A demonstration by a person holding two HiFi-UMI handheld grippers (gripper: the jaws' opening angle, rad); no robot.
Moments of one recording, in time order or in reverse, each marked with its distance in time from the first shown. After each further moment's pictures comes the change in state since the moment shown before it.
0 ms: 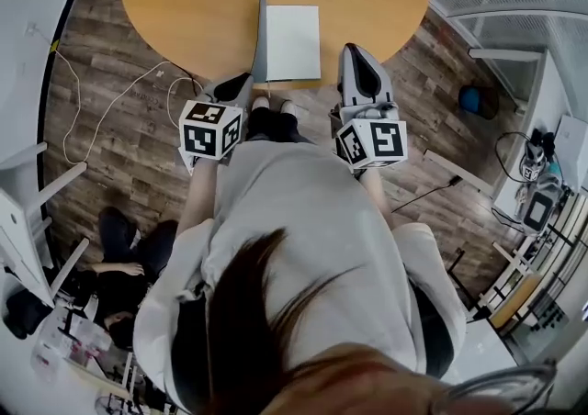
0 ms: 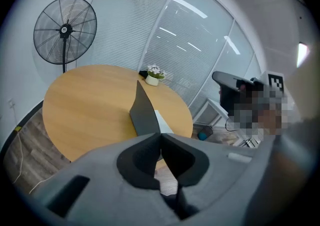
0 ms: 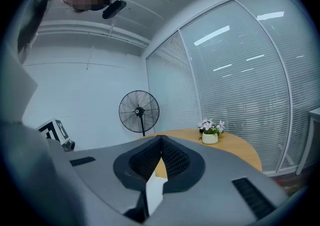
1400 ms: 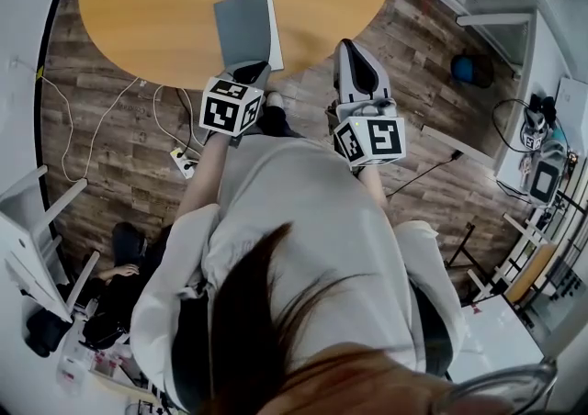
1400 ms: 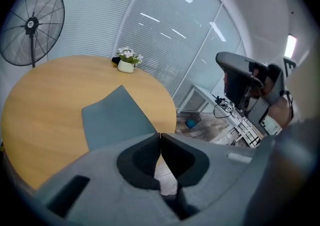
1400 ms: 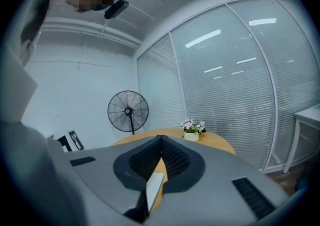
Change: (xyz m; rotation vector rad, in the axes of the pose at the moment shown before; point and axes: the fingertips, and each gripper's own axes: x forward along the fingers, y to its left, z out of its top) left arm 0.110 -0.095 -0.007 0.124 0.136 -0.148; right arm -0.053 -0.079 -0.002 -0.002 0.004 -0.086
